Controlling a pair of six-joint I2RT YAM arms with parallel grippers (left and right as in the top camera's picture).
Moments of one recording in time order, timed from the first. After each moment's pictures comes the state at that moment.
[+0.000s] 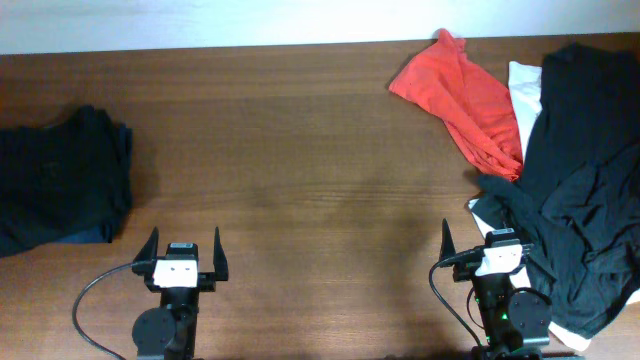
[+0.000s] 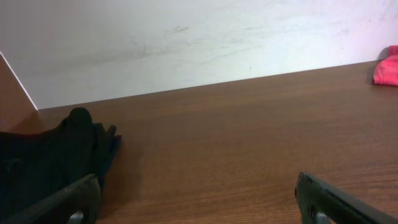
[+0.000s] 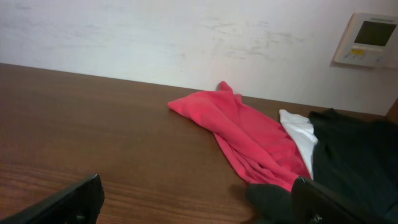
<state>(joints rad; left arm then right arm) -0.02 0.01 0.01 -0.08 -0.03 0.14 0.01 0.01 0.01 -0.07 -0.05 -0.11</state>
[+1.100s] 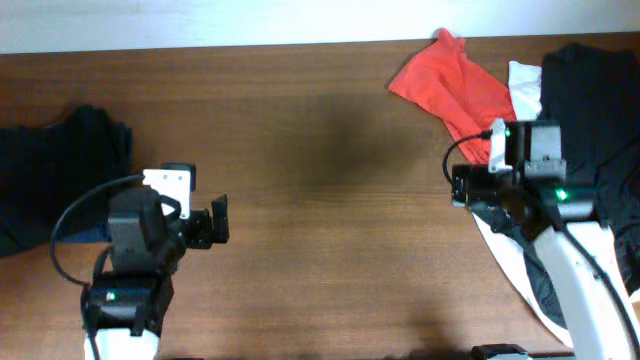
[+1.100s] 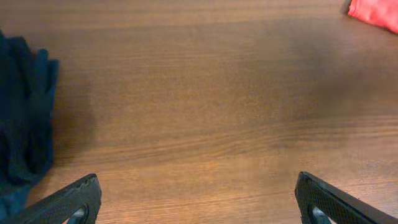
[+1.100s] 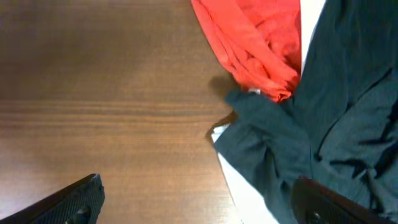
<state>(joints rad) -0.02 0.89 0.78 -0.57 0.09 0.02 0.01 1.26 1.14 -0.92 0.08 0.02</state>
